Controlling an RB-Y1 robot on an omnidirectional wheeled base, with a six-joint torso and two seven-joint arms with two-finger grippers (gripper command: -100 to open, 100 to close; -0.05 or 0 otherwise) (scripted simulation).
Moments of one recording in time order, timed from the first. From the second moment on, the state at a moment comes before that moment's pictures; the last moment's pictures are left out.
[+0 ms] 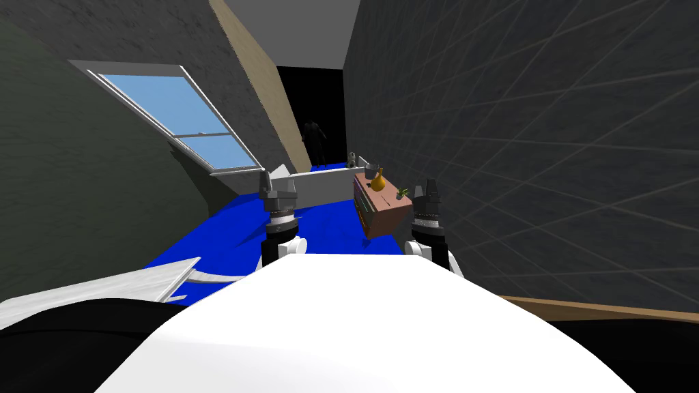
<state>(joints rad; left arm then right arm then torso) 0.46 0.03 -0.04 -2.35 0.07 -0.48 0.03 0.47 -0.05 -0.06 -2.21 0.00 -0.51 0.12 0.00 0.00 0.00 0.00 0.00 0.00</state>
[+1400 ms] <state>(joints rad) 0.46 0.03 -0.04 -2.35 0.07 -0.48 0.03 0.47 -0.09 -0.07 -2.15 0.03 -0.54 0.22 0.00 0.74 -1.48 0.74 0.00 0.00</state>
